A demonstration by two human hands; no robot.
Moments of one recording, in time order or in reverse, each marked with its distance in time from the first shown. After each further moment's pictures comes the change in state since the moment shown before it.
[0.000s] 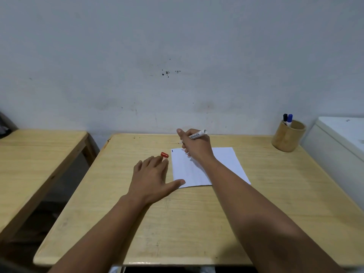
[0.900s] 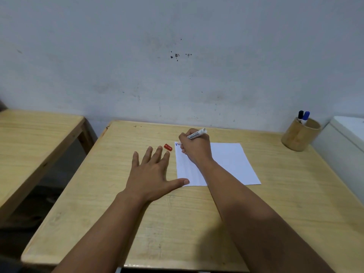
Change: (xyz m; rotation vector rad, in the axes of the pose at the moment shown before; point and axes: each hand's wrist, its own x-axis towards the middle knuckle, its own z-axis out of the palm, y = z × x) left_hand 0.001 -0.005 0.004 0.017 -0.239 -0.079; right_hand 0.013 0.042 0.026 -0.125 0.061 -0.006
